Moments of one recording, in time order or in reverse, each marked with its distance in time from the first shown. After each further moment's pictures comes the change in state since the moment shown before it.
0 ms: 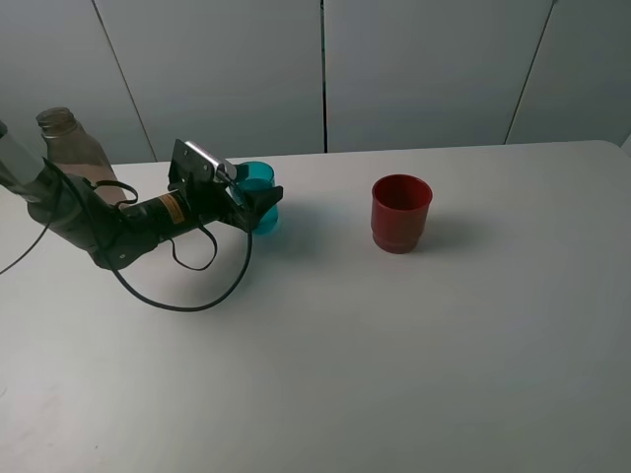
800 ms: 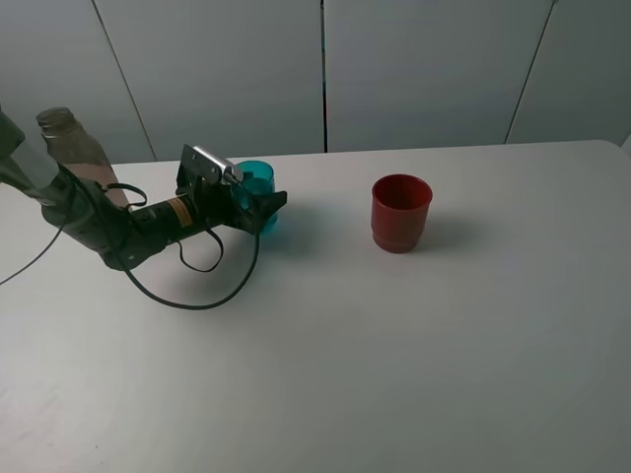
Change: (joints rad) left arm -0.014 0.053 -0.055 0.002 0.036 -0.039; right arm 0.000 0.000 0.000 0.000 0.000 0.000
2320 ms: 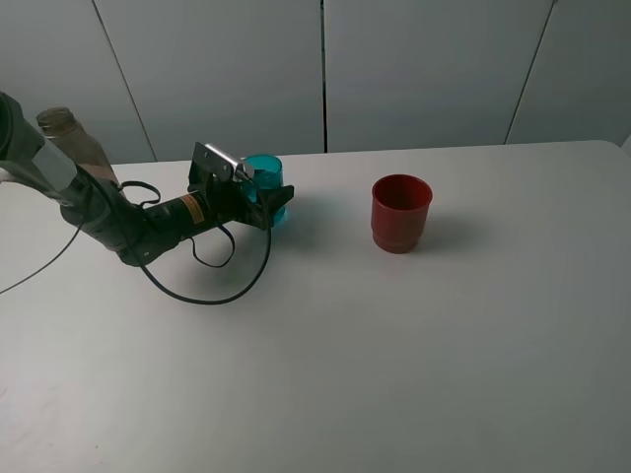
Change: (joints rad) left arm -0.023 0.032 -0.070 -0.015 0.004 -0.017; right arm 0.000 0.000 0.000 0.000 0.000 0.000
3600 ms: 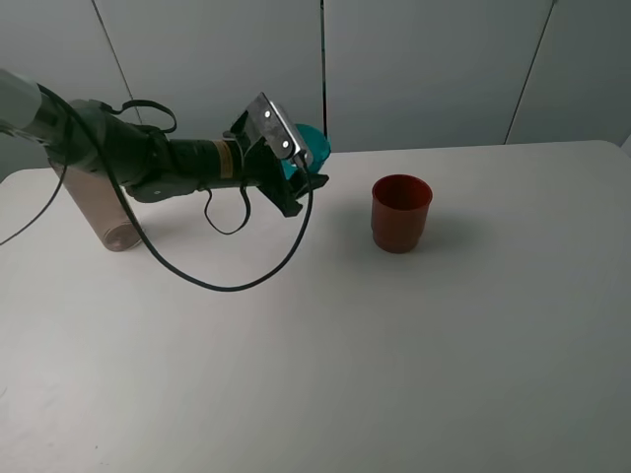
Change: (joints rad) left arm -0.163 -0.281 -0.048 0.216 0.491 0.103; right arm 0.000 0.000 0.000 0.000 0.000 0.000
